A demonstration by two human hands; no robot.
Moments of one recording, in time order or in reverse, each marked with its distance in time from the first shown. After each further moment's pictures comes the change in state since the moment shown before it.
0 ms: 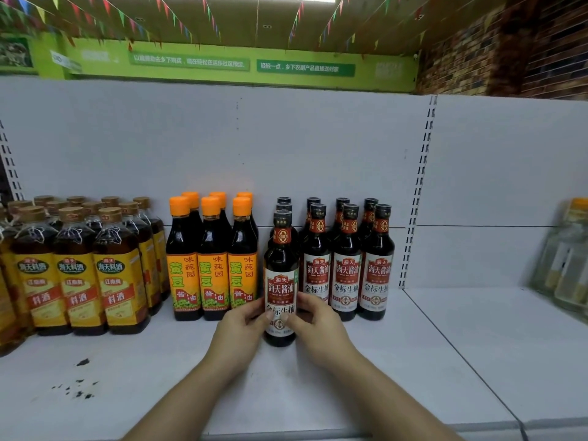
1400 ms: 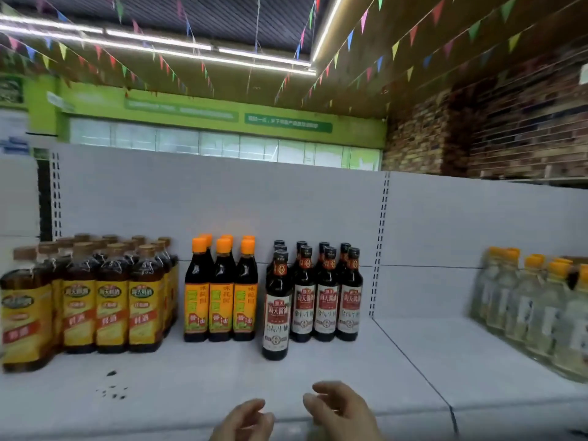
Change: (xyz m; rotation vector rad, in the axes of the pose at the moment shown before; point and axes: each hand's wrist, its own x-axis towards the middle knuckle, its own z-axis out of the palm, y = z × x) left_hand -0.193 0.014 0.000 -0.100 0.213 -0.120; right_hand -0.193 -0.064 -0.013 -0.037 0.163 0.334
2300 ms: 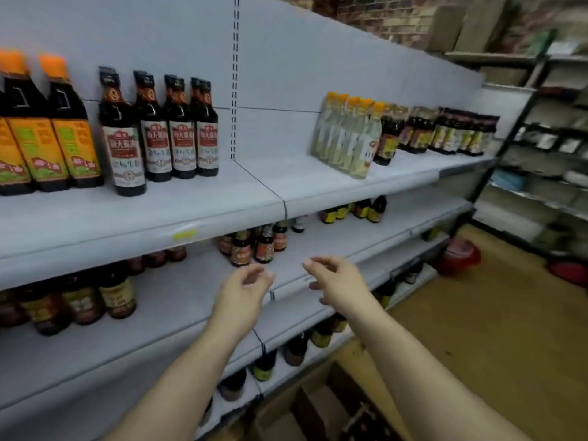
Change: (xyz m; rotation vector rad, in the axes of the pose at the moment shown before) left_hand -0.158 -0.033 0.100 0.034 -0.634 -0.031; right_hand -0.198 0.085 -0.126 -0.006 0.405 0.245
